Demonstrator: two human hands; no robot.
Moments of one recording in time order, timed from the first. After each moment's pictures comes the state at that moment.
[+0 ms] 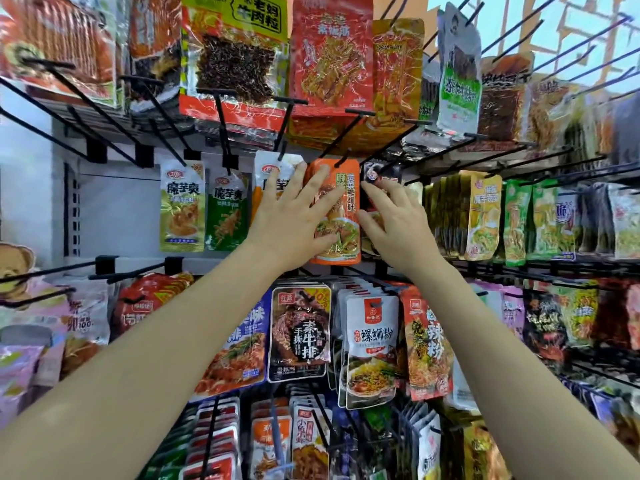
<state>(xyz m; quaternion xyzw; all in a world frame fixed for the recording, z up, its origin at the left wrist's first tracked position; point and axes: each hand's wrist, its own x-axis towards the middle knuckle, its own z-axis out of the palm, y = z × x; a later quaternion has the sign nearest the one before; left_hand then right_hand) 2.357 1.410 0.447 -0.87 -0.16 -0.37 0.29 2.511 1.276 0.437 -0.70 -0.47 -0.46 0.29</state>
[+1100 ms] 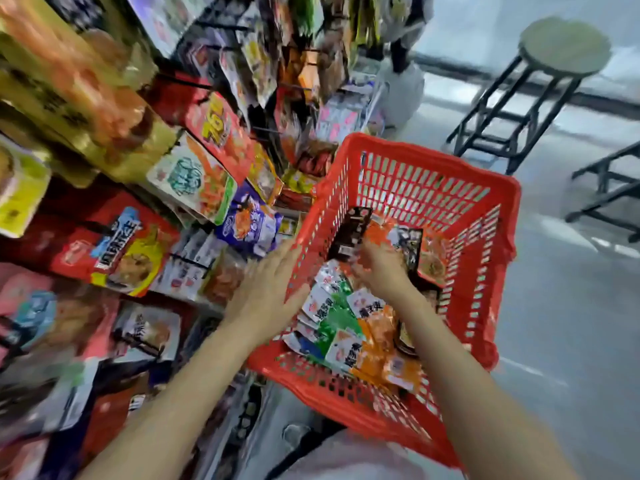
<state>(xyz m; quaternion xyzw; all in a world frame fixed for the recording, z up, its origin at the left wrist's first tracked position) 2.464 1.153 -0.126 -0.94 0.23 0.17 -0.16 2.461 0.915 -0.191 -0.92 0.10 0.15 0.35</state>
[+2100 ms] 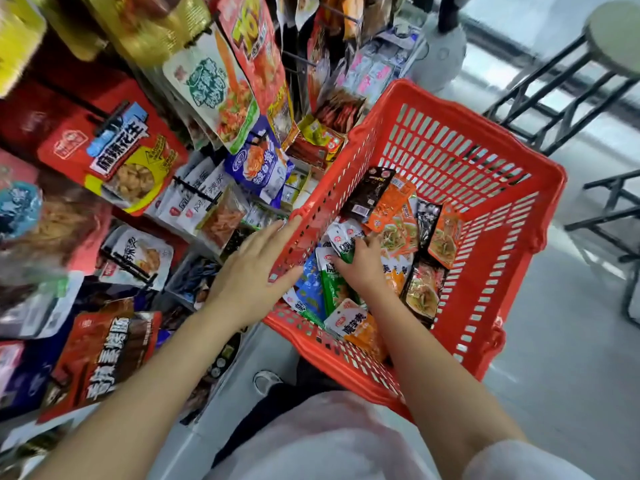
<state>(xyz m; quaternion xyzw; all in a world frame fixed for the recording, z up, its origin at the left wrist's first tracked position) 2.416 1.189 -0.151 -0.93 0.14 0.20 -0.26 2.434 0.966 -0.261 -0.91 0.17 0.23 0.31</state>
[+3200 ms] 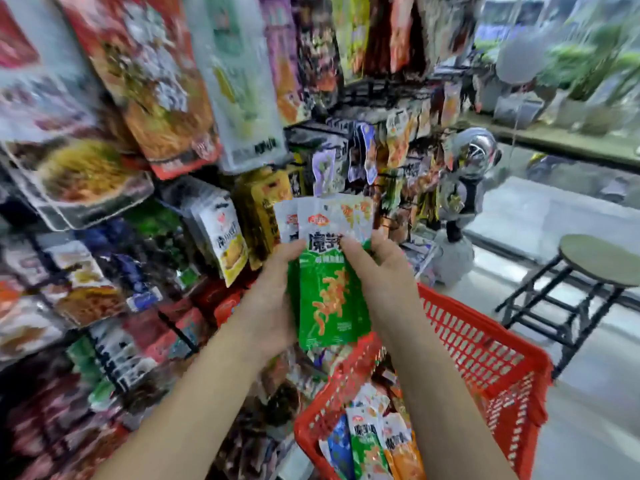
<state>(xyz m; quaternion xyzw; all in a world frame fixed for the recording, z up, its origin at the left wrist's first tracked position) 2.427 1.173 0.138 -0.53 -0.05 0.15 -0.83 2.455 1.040 0.115 -0.66 -0.06 -0.02 0.75</state>
